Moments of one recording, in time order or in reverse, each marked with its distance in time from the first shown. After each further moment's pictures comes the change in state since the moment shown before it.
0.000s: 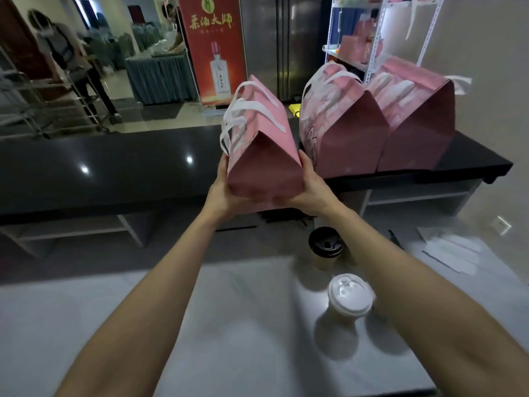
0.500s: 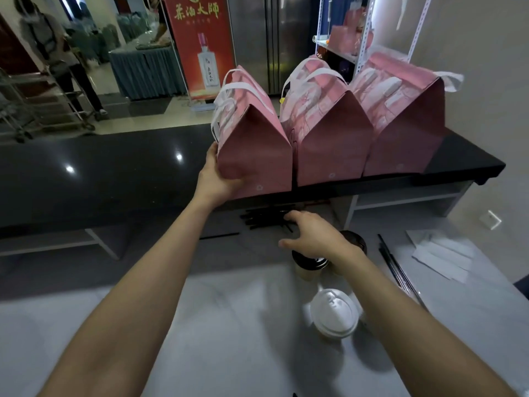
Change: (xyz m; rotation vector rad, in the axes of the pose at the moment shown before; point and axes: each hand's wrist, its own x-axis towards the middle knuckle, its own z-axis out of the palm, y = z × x) left_hand 0.074 0.007 0.032 0.047 0.068 -0.053; right_hand -0.039 0.051 -0.007 -0.489 -0.272 0.172
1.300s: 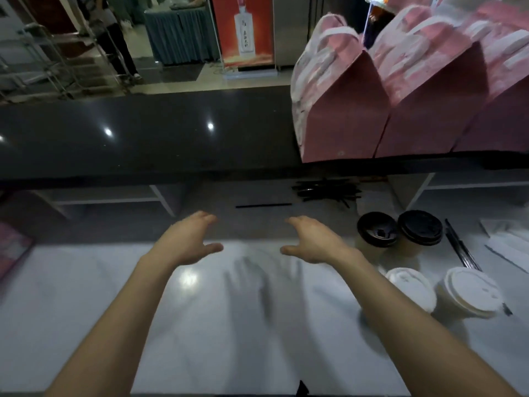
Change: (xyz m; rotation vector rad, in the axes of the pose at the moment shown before) left_hand -0.149 -0.134 -0.158 0.903 -0.408 -0.097; right_hand 0.012 -0.109 0.107 -0.072 -0.209 -0.072
